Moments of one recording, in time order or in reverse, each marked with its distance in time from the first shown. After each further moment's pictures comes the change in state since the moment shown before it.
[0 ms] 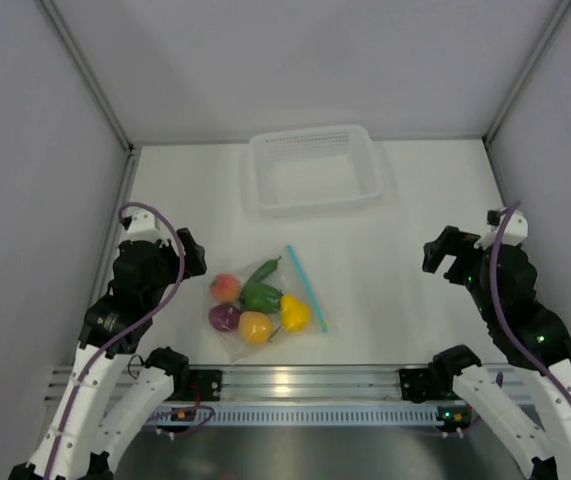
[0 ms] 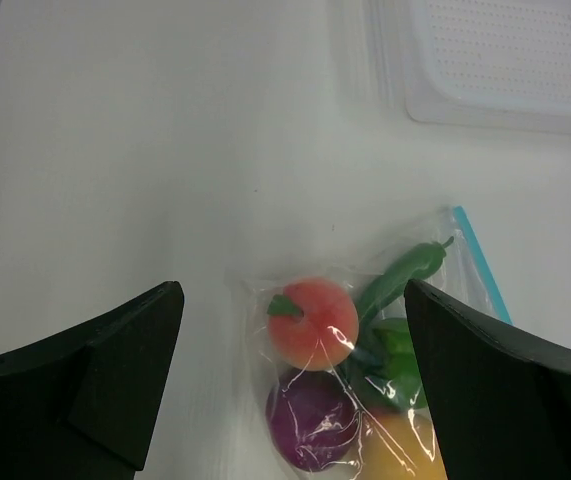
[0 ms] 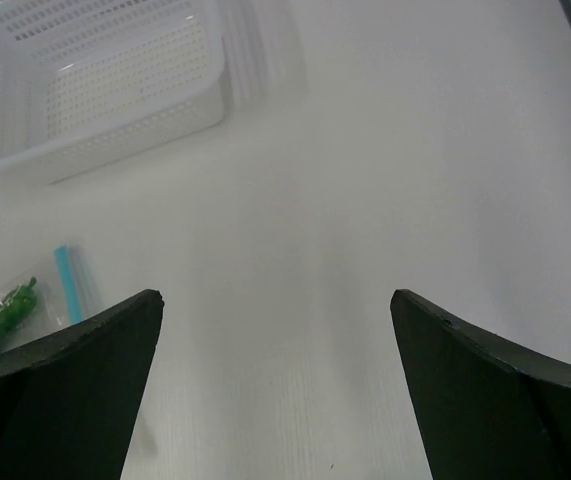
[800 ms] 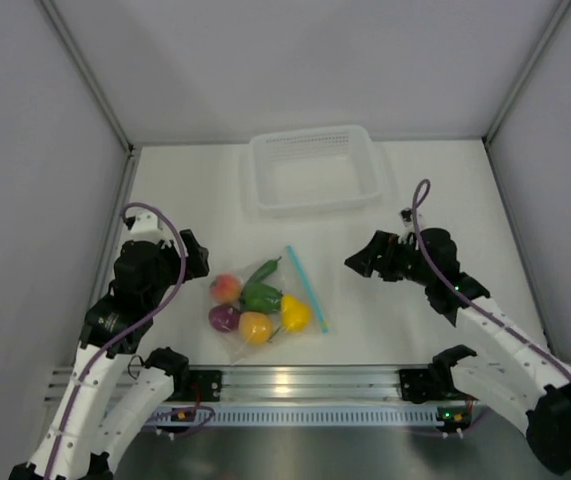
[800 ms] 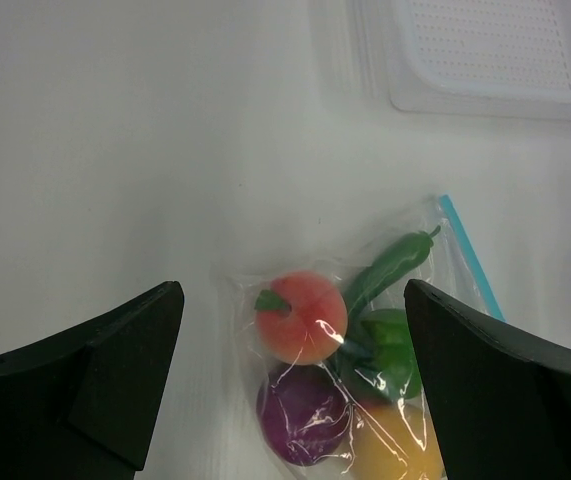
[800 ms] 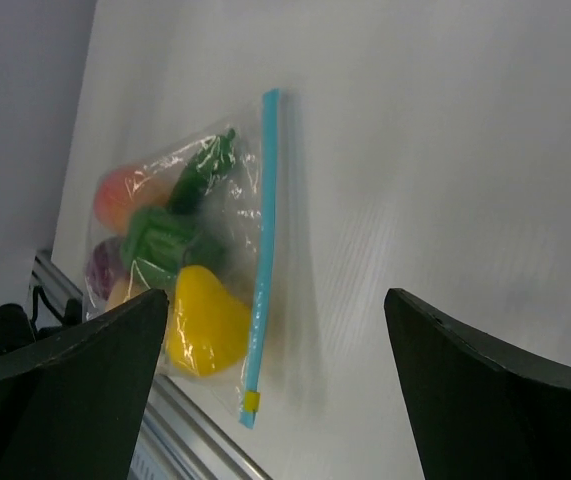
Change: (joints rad) left arm 0.000 0.000 -0.008 0.004 0.044 0.000; right arm 0.009 0.296 -0.381 0.665 -0.668 0.213
